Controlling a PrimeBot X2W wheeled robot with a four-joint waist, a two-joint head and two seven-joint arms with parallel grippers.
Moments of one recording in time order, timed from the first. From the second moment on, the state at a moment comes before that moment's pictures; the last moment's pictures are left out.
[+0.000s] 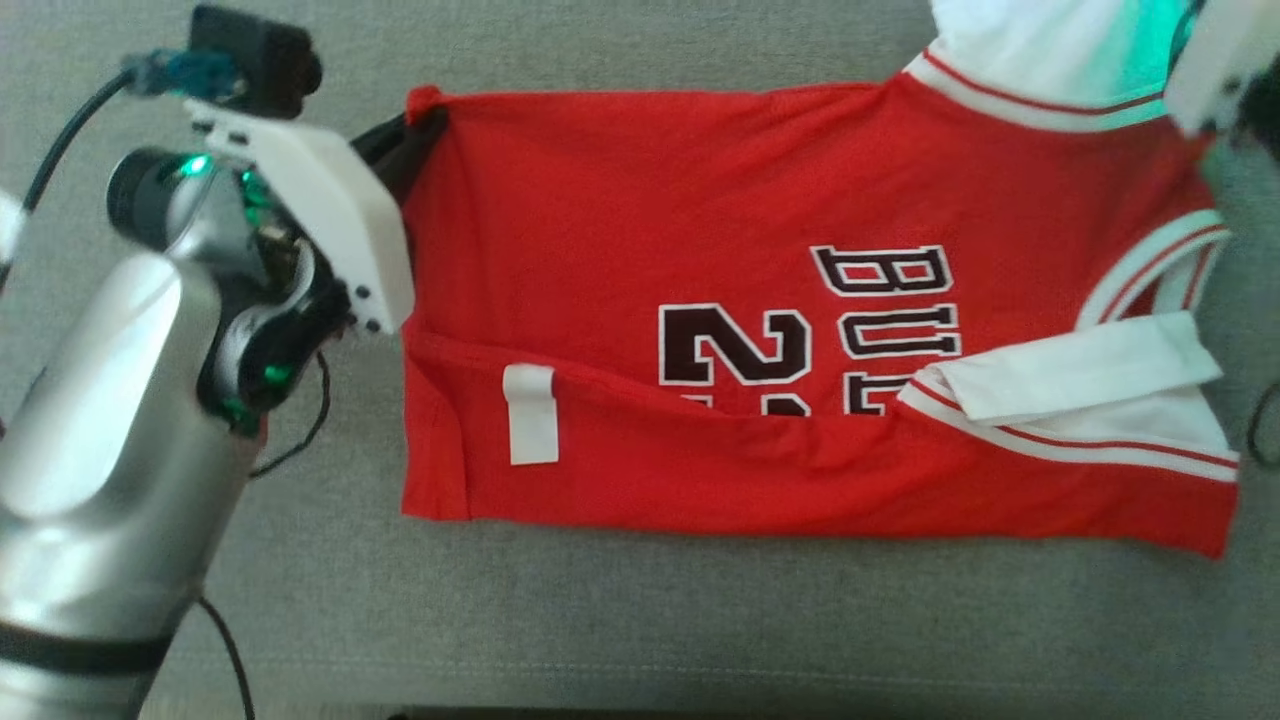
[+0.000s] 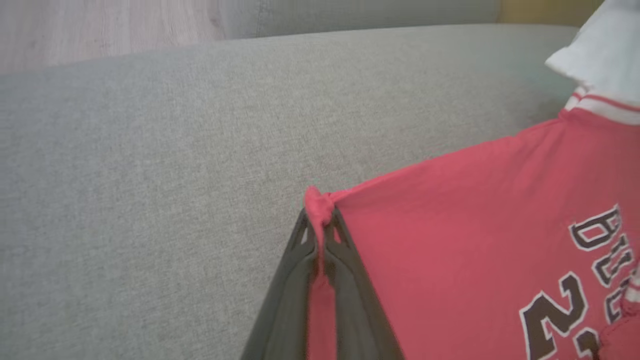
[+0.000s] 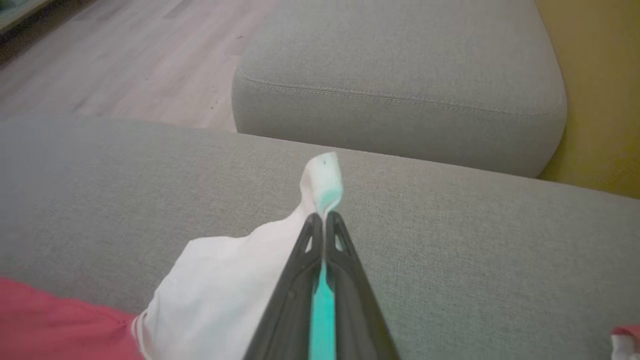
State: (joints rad) left arm -0.72 0.38 -0.51 0.16 -0.66 0.02 0.48; right arm -0.87 -0.35 0.13 0.30 0.38 0.12 0.67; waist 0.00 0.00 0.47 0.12
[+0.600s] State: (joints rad) left arm -0.19 0.53 -0.43 -0.18 -0.74 0.16 0.45; right arm -0.26 -0.44 0.11 -0.18 0.53 0.12 0.84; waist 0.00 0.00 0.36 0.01
